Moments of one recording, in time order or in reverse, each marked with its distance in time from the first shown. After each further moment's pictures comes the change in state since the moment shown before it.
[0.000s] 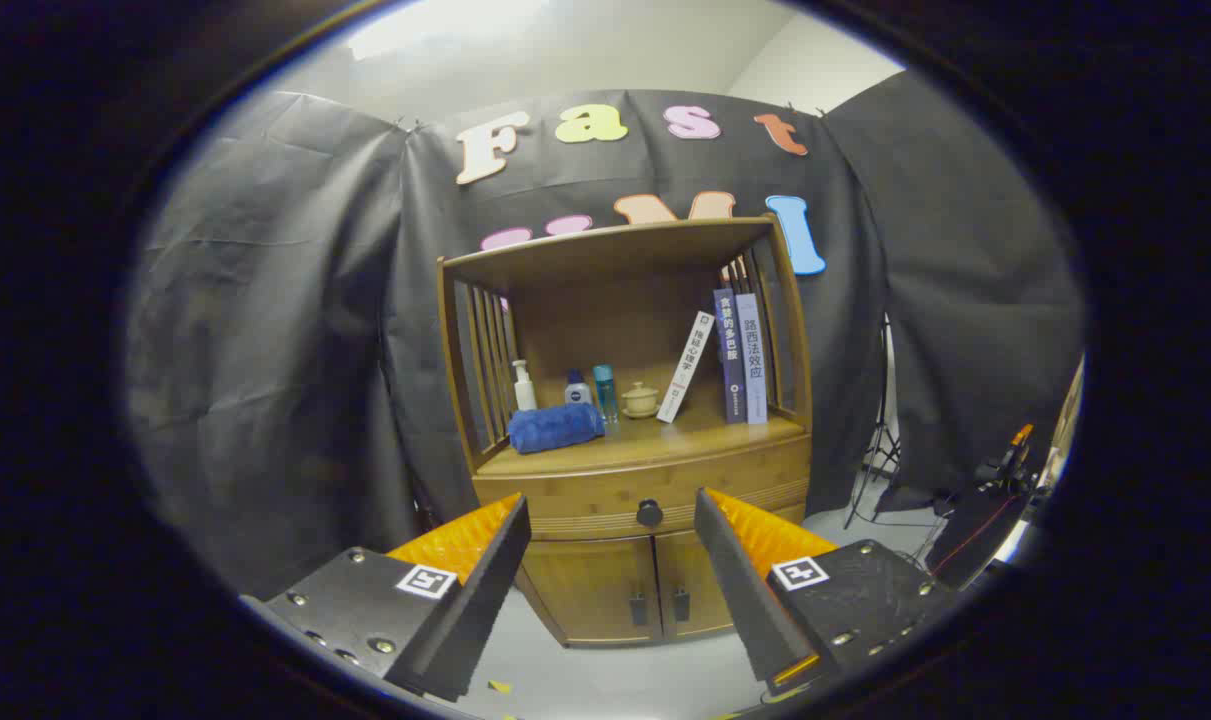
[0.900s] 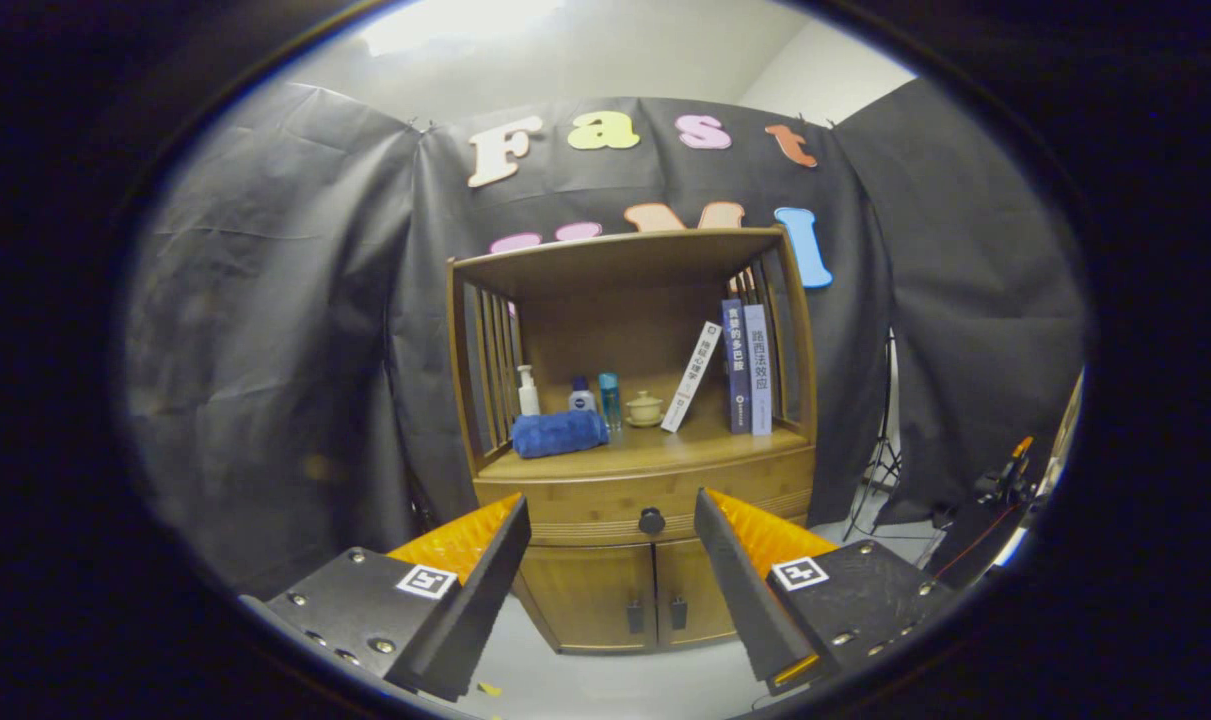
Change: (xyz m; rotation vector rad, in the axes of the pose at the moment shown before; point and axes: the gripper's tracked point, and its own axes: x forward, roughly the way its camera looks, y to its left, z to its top) arm 0.009 0.000 -0.005 -0.029 -0.029 0.012
